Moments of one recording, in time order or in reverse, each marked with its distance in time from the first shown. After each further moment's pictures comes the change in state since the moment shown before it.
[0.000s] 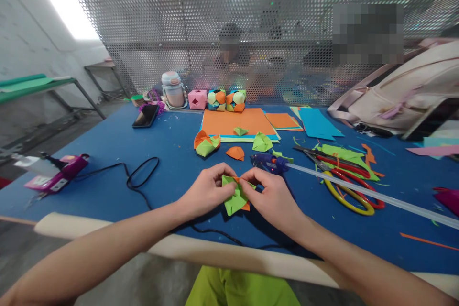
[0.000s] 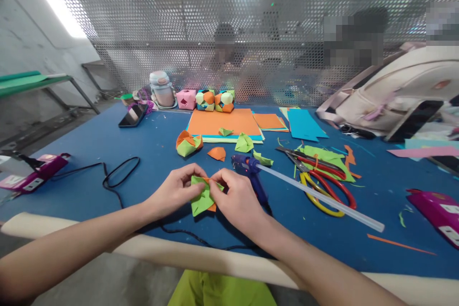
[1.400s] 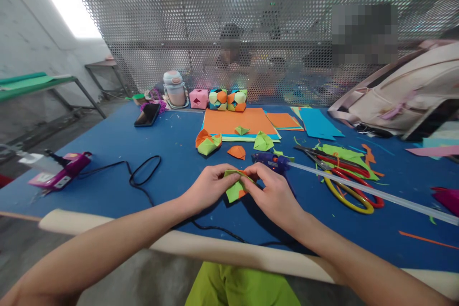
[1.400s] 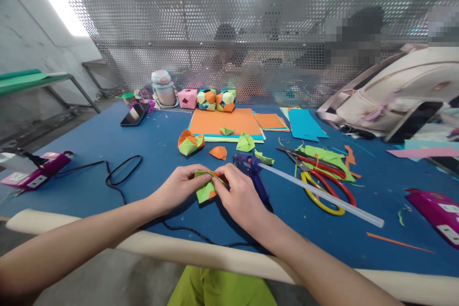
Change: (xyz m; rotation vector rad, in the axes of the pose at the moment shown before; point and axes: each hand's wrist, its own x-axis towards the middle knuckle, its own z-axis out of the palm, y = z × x) left_hand 0.006 -0.008 0.001 -0.148 -0.030 0.003; right_hand 0.002 0.007 0.003 -0.085 0.061 -0.157
